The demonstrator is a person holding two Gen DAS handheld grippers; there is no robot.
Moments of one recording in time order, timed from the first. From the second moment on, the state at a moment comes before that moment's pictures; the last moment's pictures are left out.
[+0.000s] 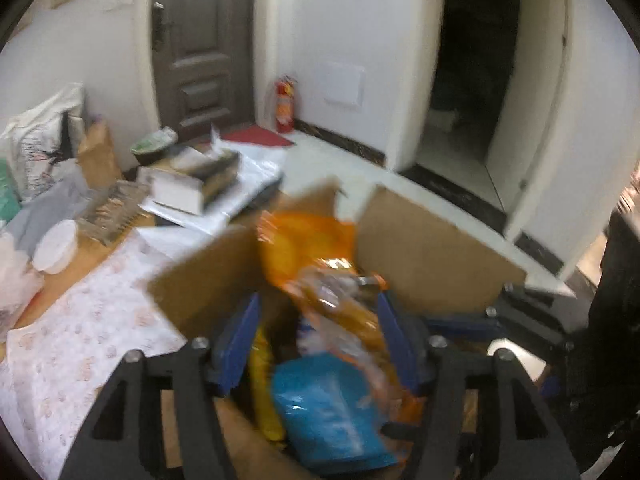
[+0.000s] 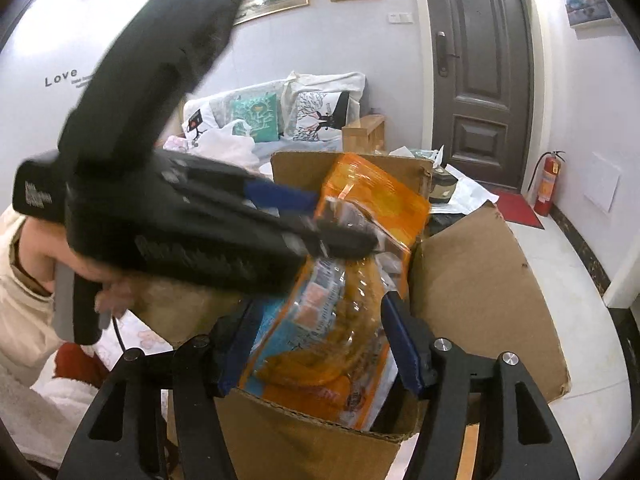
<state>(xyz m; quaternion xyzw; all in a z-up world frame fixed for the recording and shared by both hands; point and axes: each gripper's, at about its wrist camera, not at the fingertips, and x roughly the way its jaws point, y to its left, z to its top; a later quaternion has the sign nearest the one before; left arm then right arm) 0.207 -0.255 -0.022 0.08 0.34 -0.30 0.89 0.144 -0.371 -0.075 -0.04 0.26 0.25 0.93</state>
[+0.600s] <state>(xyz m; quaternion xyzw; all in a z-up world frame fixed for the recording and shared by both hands) 0.178 -0.190 -0.006 0.02 0.31 -0.27 0.91 0.158 -0.346 -0.087 -0.03 0.31 0.25 0.92</state>
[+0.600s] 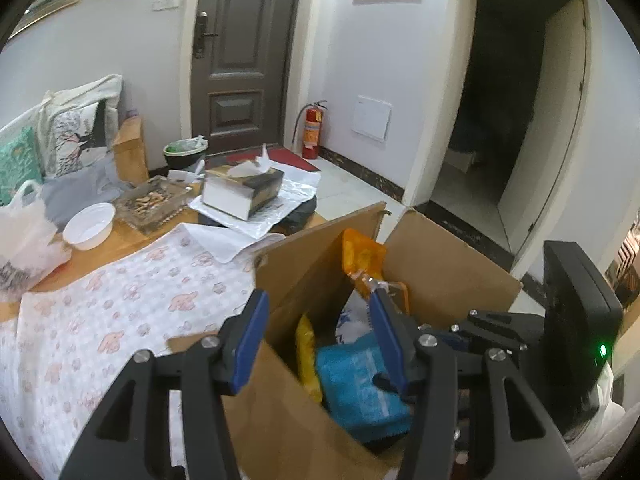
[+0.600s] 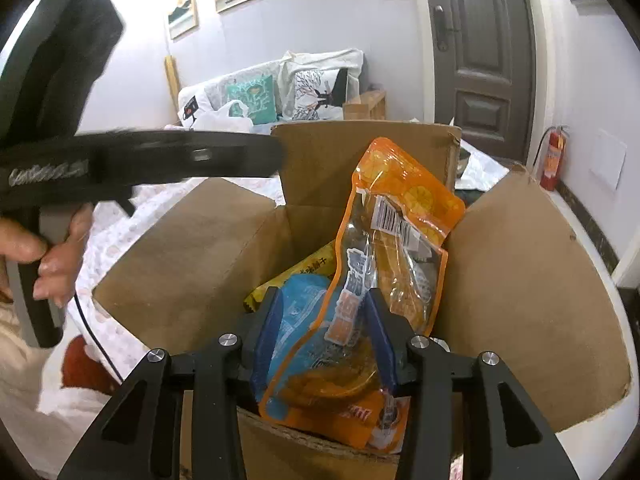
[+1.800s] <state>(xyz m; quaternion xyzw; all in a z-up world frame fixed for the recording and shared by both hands) 0.039 -0.065 0.014 -0.04 0.20 0.00 0.98 0.061 -0.293 -0.003 -0.01 0.15 0.29 0.95</state>
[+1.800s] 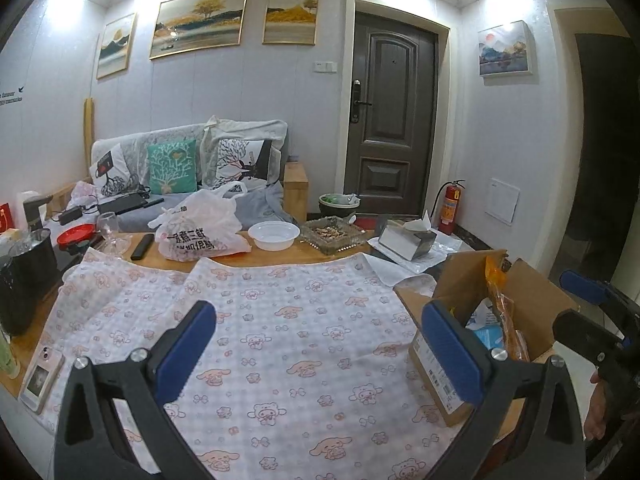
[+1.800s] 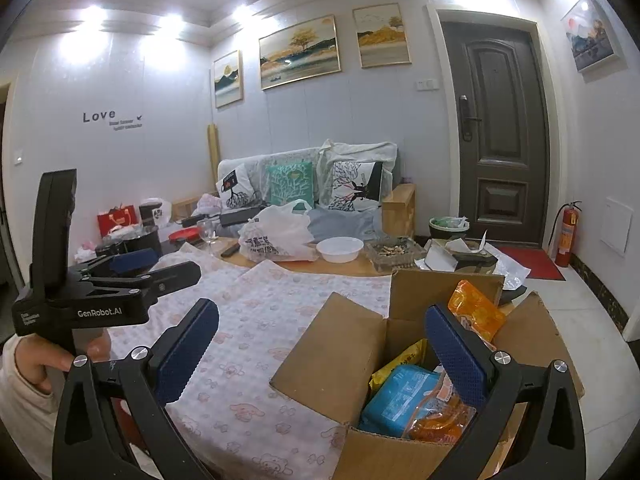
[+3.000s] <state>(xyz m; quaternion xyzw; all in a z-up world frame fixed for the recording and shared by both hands) 0.040 -0.066 0.012 -0.04 0.20 -0.02 0.98 0.054 -0.295 -0.005 -0.01 0.15 0.29 0.95</state>
